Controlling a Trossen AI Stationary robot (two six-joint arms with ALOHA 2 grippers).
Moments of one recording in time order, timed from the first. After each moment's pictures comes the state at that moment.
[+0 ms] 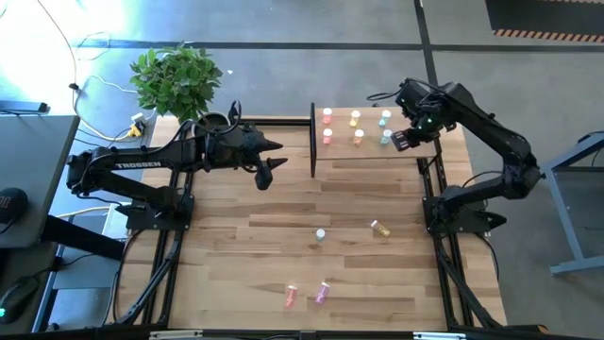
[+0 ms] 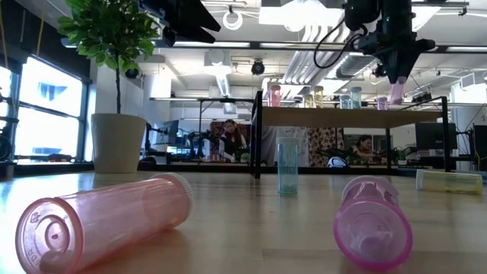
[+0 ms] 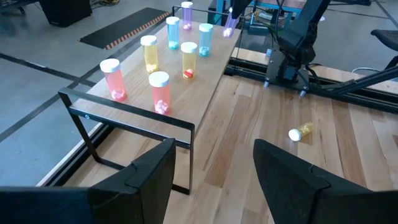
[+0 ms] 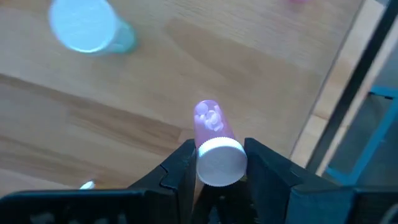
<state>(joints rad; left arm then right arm) 0.31 1.17 0.98 -0.22 -0.14 -0.10 -0.79 1.32 1.41 -1.57 0.13 0.38</state>
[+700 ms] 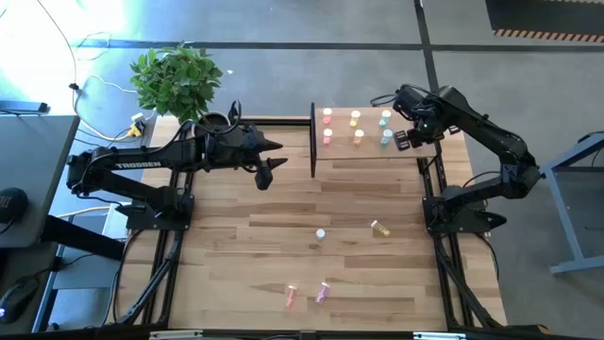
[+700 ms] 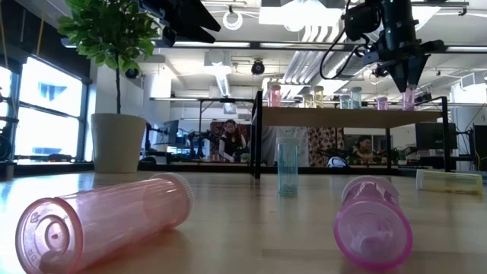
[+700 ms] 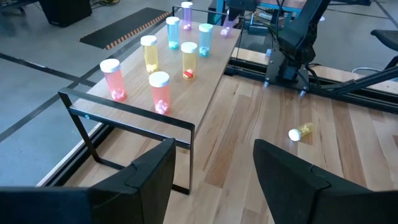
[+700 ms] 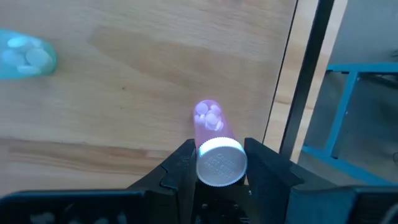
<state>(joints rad) 0.31 1.17 0.98 -0.22 -0.14 -0.10 -0.79 1.32 1.34 -1.57 0.28 0.53</state>
